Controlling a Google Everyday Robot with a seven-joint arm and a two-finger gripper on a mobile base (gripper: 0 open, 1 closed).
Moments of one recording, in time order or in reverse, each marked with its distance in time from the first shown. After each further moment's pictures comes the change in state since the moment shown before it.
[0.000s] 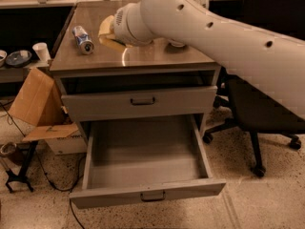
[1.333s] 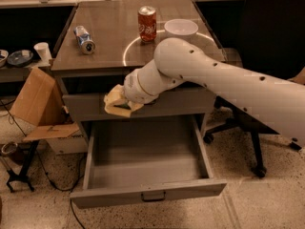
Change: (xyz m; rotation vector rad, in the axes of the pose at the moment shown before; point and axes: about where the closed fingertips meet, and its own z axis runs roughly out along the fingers) arm -0.183 0.070 0.015 0.061 -0.492 0.031
